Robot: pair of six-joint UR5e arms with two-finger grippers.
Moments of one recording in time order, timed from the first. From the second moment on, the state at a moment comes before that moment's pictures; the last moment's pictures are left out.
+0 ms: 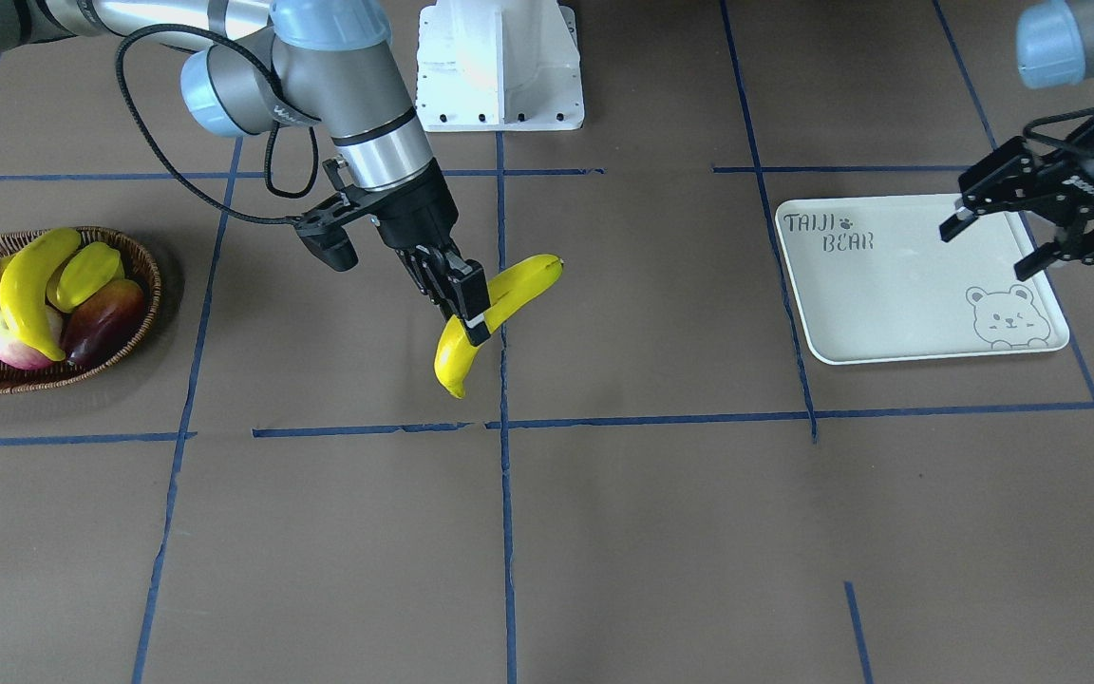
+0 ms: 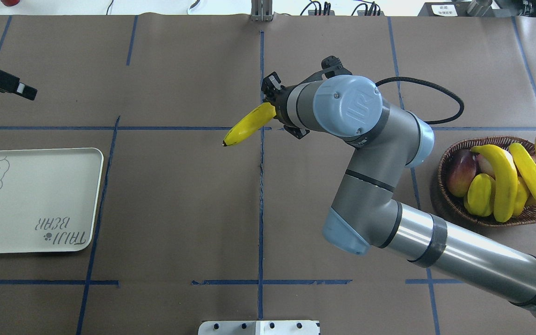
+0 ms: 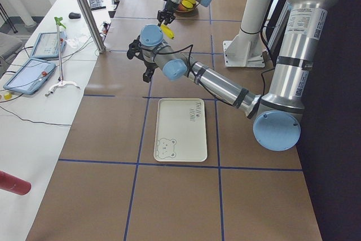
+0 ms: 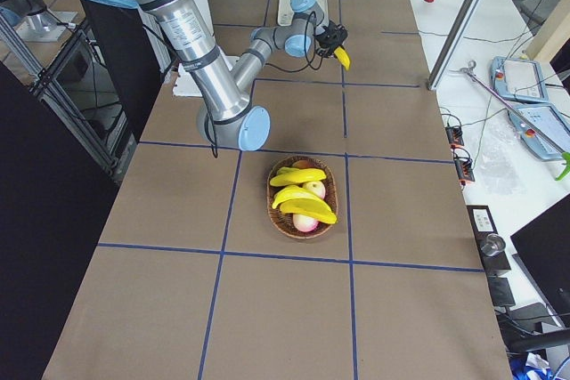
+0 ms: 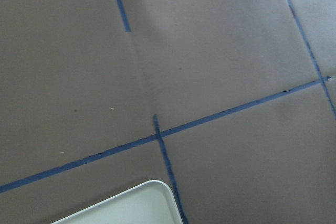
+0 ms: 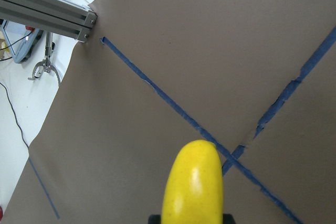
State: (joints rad) left arm -1.19 -1.74 -1.88 -2.02 -2.51 -0.57; right arm 0.57 -0.87 1.65 -1.15 1.57 2.17
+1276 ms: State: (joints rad) left arm -0.96 -1.93 -1.72 -2.45 -2.56 -0.87; right arm 0.49 -0.68 1.48 -0.95 1.58 2.16
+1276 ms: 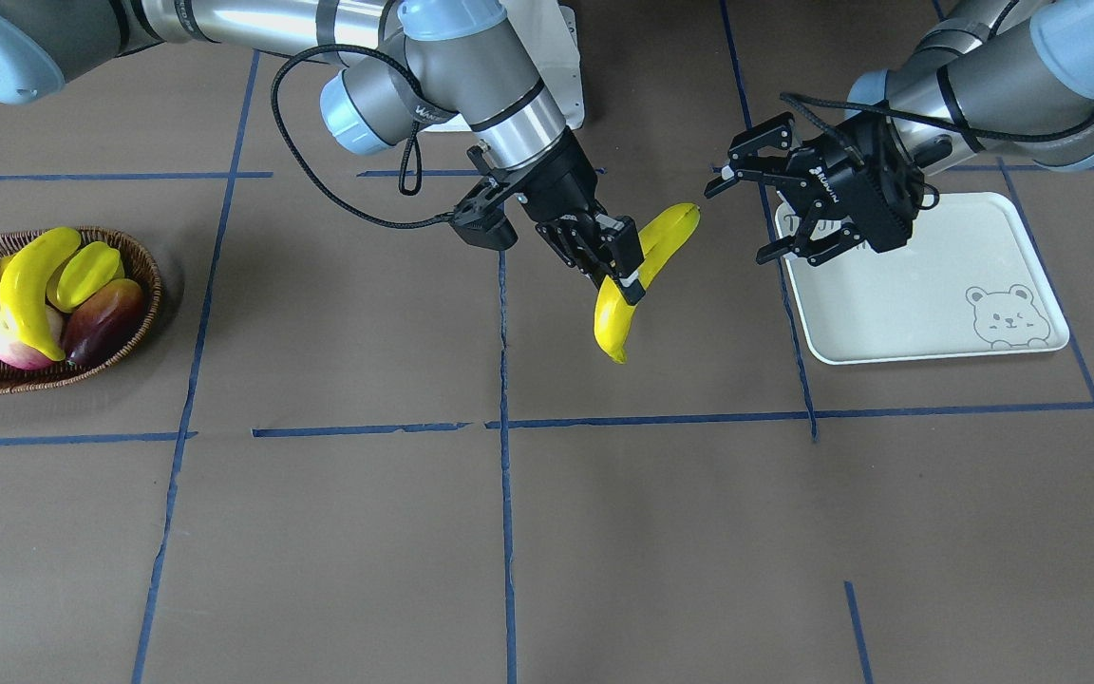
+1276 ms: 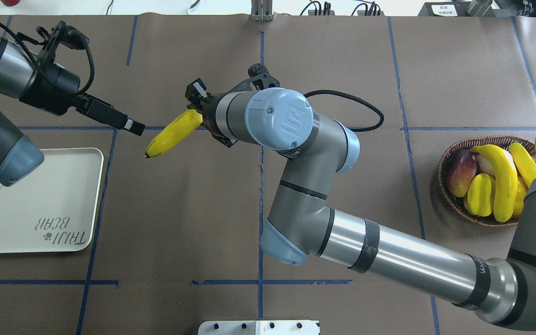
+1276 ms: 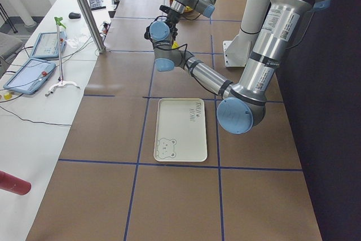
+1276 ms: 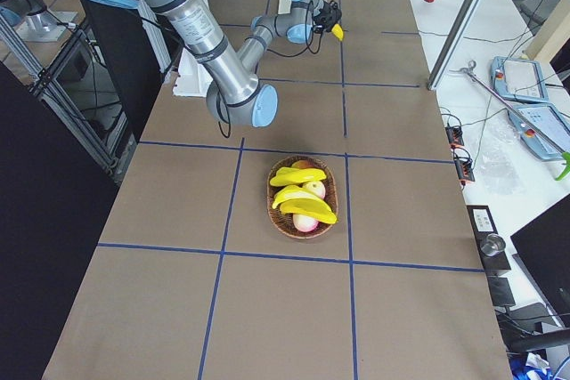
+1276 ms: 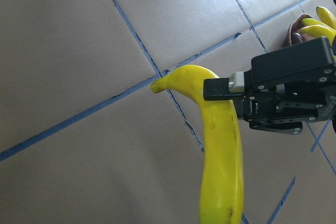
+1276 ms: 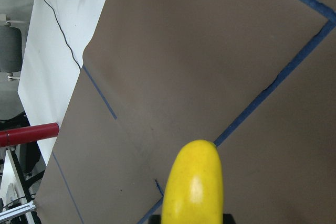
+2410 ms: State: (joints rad) left arm -0.89 -1.95 -1.72 -2.45 -2.58 -0.91; right arm 0.47 -0.68 1.47 -0.86 1.57 2.15
